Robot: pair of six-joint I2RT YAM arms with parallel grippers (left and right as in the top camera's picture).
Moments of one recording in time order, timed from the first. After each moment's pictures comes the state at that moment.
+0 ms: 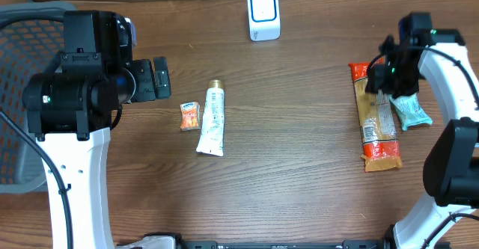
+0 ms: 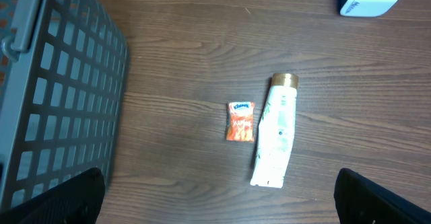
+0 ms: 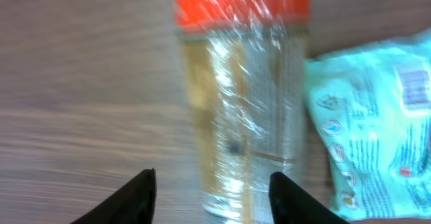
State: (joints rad) left arm -0.02 1.44 1.92 -1.47 -0.11 -0.13; right arm -0.06 1.94 1.61 -1.13 -0.16 0.01
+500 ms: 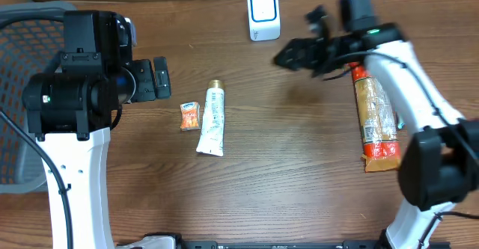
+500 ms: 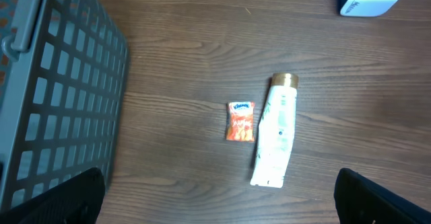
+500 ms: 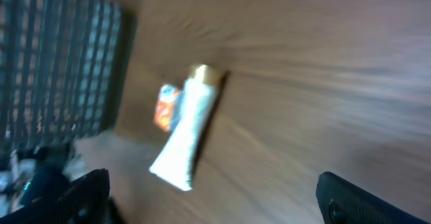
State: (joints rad) left arm -0.02 1.44 1.92 -1.47 -0.11 -0.13; right arm 0.28 1.97 1.66 -0.76 -0.75 0.21
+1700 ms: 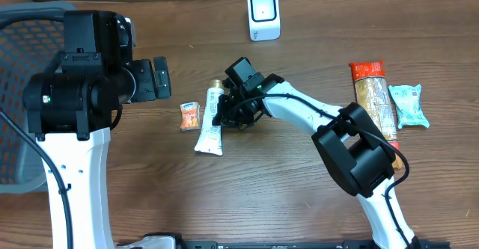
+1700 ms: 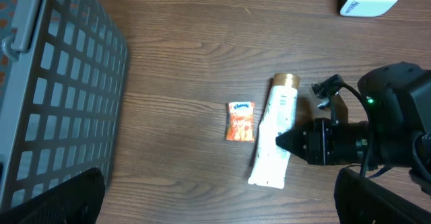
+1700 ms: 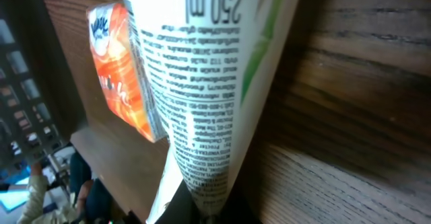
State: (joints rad) left arm -0.02 1.44 1.92 -1.47 -0.11 -0.13; right arm 0.70 2.28 1.65 -0.51 -0.62 0.76
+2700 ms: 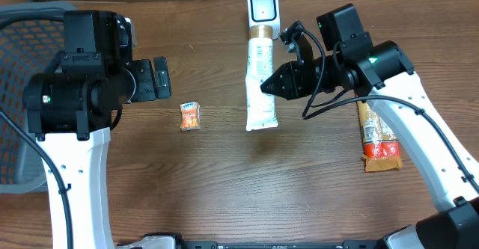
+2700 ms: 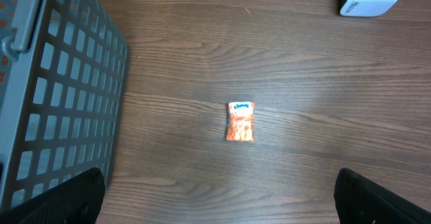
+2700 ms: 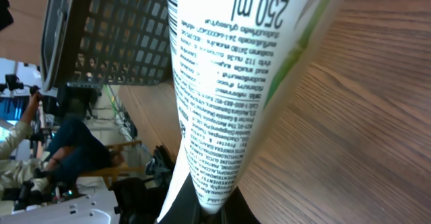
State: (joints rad) left arm -0.02 1.44 1.92 -1.47 -0.11 -0.13; right arm 0.42 1.66 1.62 -0.93 -0.78 0.23
